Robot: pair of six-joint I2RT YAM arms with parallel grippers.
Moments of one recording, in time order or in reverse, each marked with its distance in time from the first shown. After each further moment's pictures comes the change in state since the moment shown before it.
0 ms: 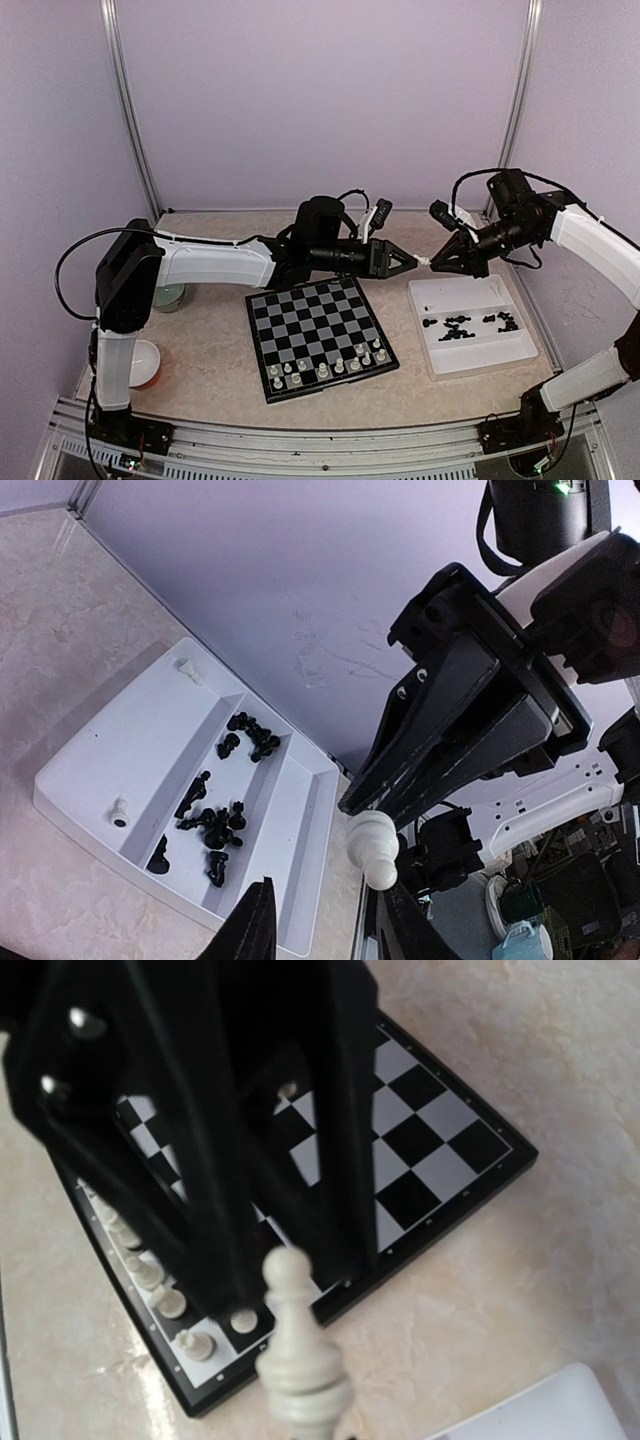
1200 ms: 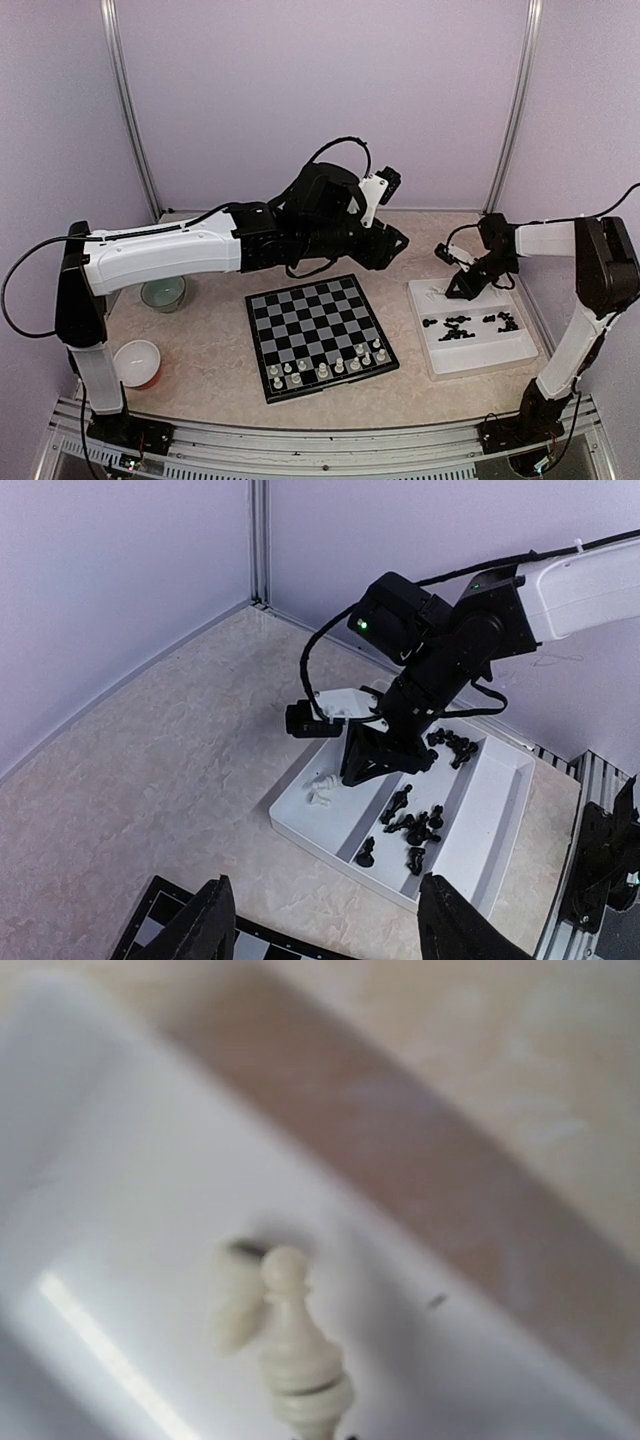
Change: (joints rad) left arm -0.152 -0.204 0.167 -0.560 -0.668 0.517; right arm -0.200 0.453 -0.148 0.372 0.337 0.116
